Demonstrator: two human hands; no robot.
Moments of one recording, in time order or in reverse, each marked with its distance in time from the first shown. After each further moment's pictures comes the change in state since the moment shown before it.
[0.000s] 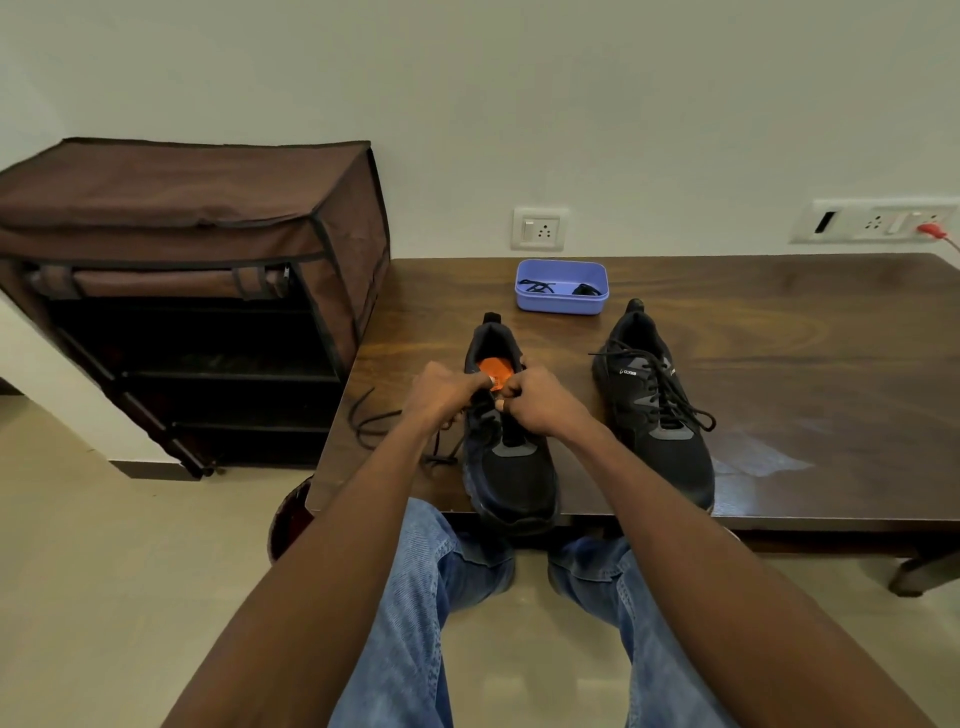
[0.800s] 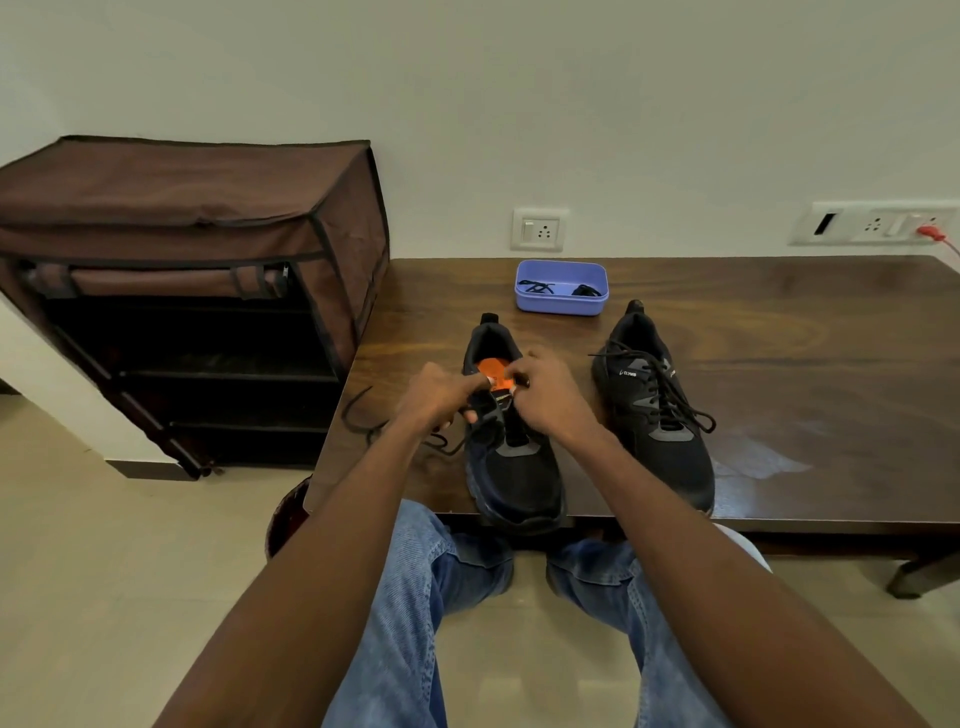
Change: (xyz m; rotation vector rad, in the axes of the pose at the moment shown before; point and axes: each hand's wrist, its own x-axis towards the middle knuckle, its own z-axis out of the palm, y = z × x) left_hand 0.004 -0.005 -0.005 0.004 -0.067 0.009; right_hand 0.001 0.007 0.001 0.005 0.272 -0.094
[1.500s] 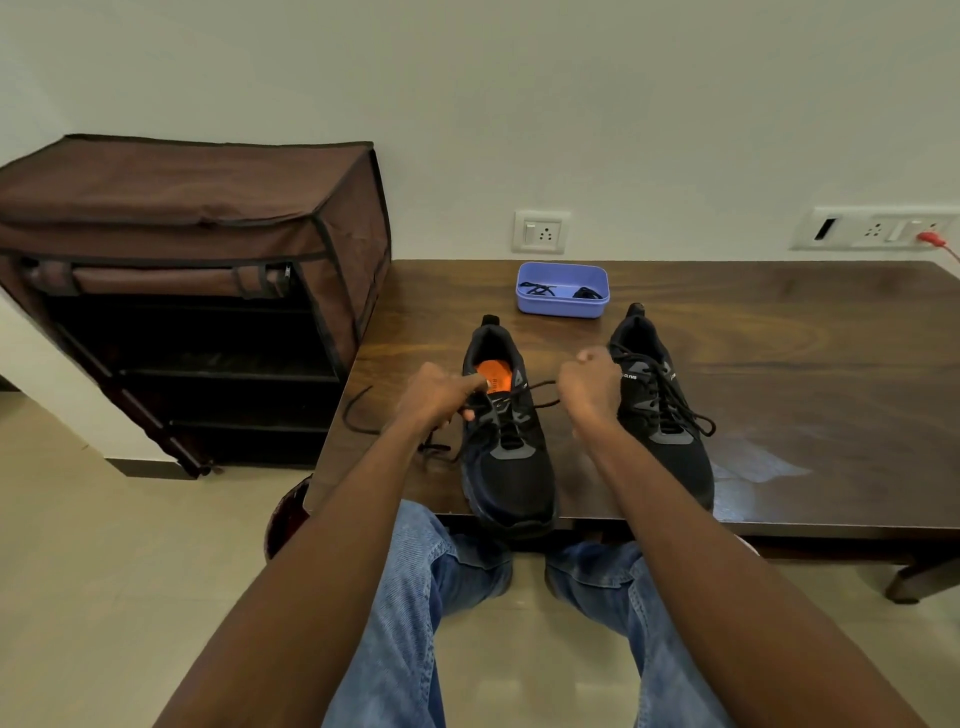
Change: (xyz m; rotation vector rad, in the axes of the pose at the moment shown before) left_hand 0.004 -0.004 -0.001 -0.019 0.019 0.004; right_hand 0.001 0.010 -0.020 0.506 0.309 0.603
